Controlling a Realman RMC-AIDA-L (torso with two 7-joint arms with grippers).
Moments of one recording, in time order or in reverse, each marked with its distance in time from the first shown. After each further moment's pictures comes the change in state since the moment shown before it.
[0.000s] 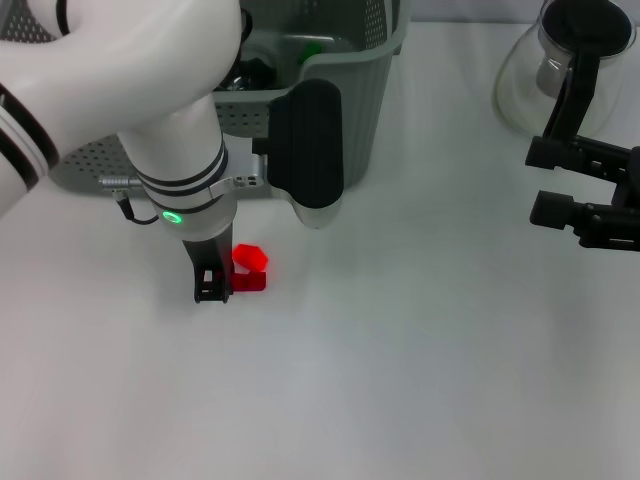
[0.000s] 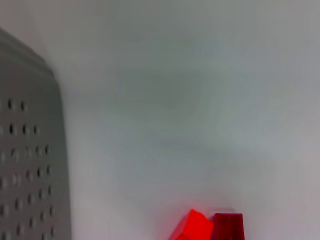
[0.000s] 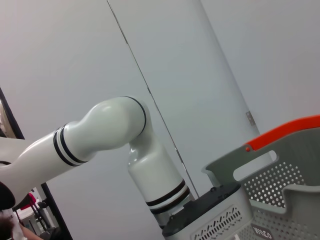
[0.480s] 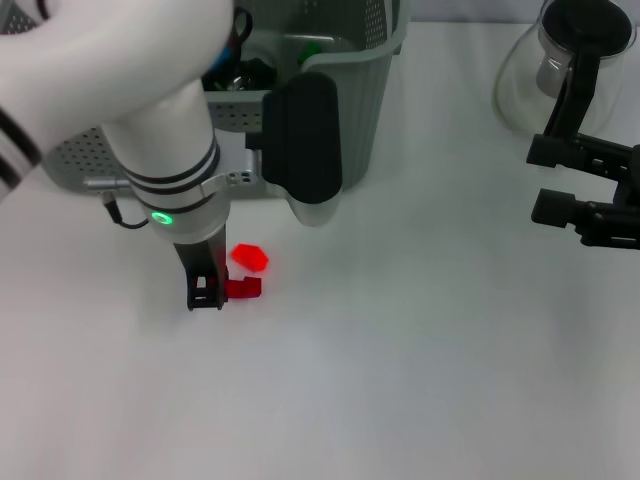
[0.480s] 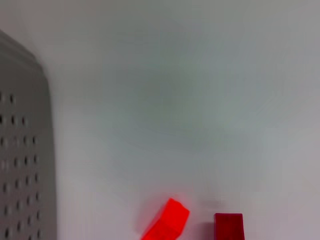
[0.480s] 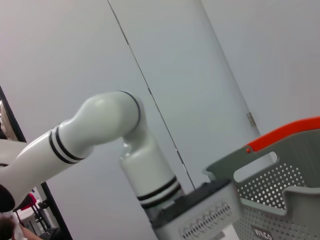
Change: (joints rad) left arm 0.027 -0.002 -0.007 0.102 0.001 0.104 -0.026; right arm 0.001 -0.001 0.001 0.000 0.003 -0.003 -0.001
